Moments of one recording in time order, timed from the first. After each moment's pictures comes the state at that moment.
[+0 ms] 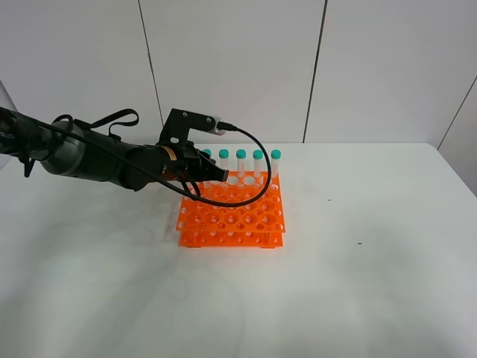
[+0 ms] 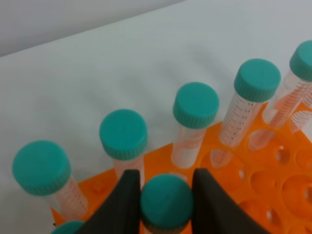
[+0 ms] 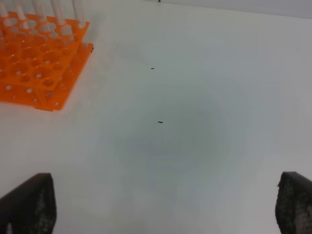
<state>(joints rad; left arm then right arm) -0.49 1.98 -1.09 0.02 -0.33 0.00 0.07 0.00 -0.50 0.08 1.03 -0.06</state>
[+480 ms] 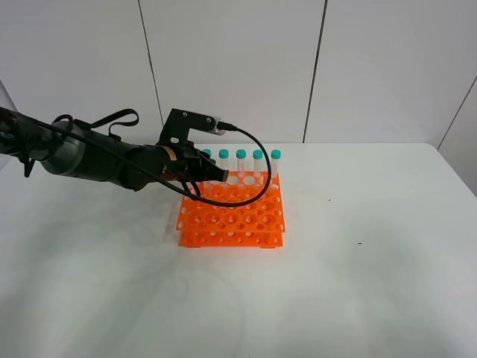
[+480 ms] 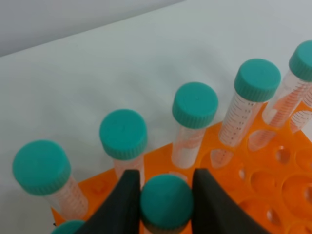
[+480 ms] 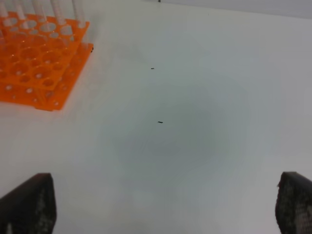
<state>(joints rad) -0.49 1.98 -1.09 0.02 -0.33 0.00 0.07 0.00 -0.50 0.08 1.03 -0.06</state>
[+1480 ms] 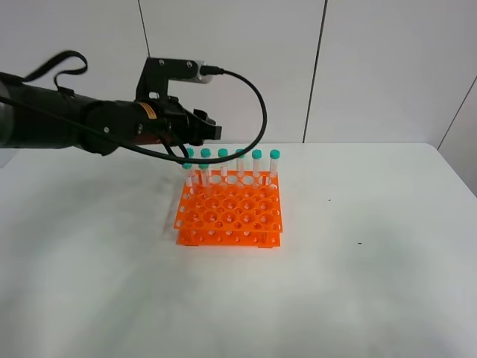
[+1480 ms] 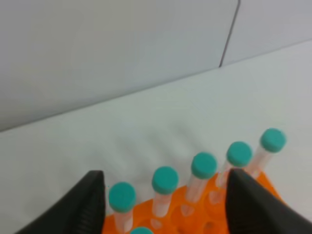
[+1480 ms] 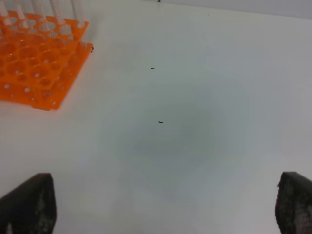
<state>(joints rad) -0.50 1.70 -1.09 0.03 -0.17 -0.05 0.07 0.00 -0.50 0.08 1.03 -0.06</state>
